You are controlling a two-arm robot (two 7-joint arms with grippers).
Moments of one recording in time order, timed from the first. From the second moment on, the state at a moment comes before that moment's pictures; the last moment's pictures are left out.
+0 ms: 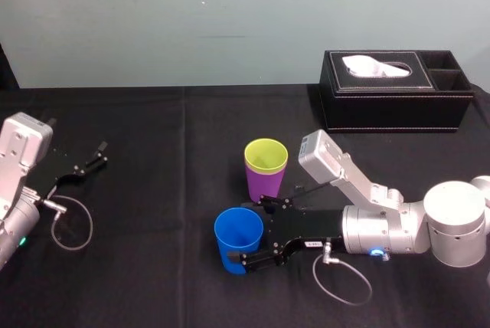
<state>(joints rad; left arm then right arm) -0.20 0.60 0.45 -1.41 -0.25 -0.12 0.03 0.45 0.57 -0.72 -1.42 0.40 0.12 0.77</state>
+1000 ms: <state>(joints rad) -0.20 0.60 0.45 -1.41 -0.25 -0.12 0.03 0.46 0.56 -0.73 -1.41 0.39 0.12 0.78</state>
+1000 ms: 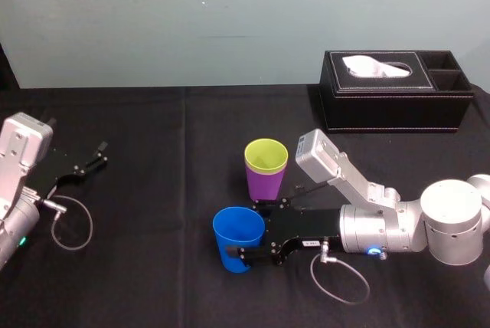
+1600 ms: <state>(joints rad) -0.20 0.60 0.45 -1.41 -0.25 -0.12 0.03 0.46 0.57 -0.73 -1.41 0.39 0.12 0.78</state>
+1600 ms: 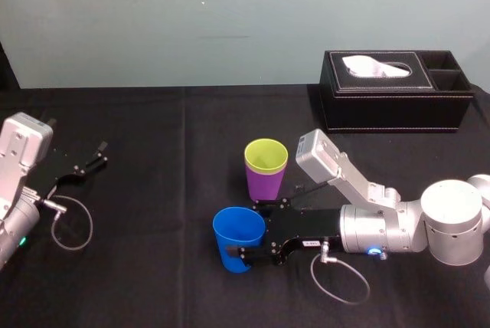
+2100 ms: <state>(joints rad) -0.20 0.60 0.45 -1.41 -0.25 -0.12 0.03 0.42 0.61 -0.69 -1.51 0.43 0.14 0.76</state>
